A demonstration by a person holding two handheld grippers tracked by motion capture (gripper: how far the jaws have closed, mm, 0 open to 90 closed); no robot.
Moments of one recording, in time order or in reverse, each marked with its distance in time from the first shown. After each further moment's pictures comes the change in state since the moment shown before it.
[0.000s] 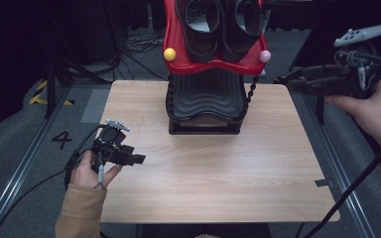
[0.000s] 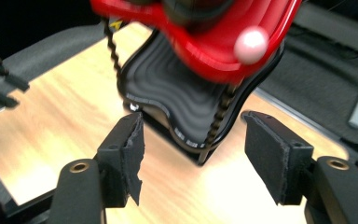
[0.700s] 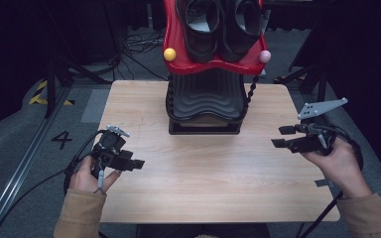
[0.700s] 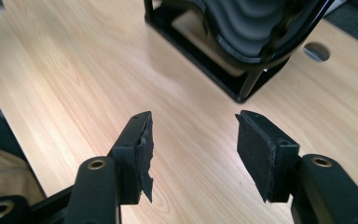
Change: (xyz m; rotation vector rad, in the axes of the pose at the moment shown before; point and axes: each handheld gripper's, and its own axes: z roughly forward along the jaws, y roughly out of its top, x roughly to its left) left arm -0.003 -0.009 0.007 0.026 0.010 -0.007; right arm 0.004 -0.135 0.089 0.136 0.140 -0.096
